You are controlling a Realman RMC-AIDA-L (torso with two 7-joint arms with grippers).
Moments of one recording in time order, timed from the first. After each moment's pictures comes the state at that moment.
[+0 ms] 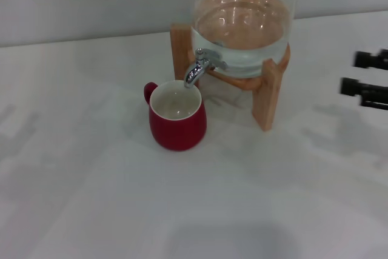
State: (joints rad) left arm -0.27 -2.08 0.65 0.64 -1.88 -1.51 1.68; right arm 0.07 2.01 2.30 1.24 -1.54 1.62 -1.53
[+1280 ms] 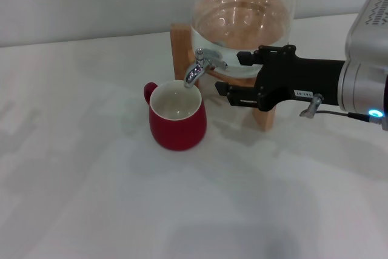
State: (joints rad) left arm -0.27 -2.08 0.66 0.69 -1.88 -1.50 1.66; right arm 0.04 2.01 1.53 1.66 -1.84 0.86 -1.14
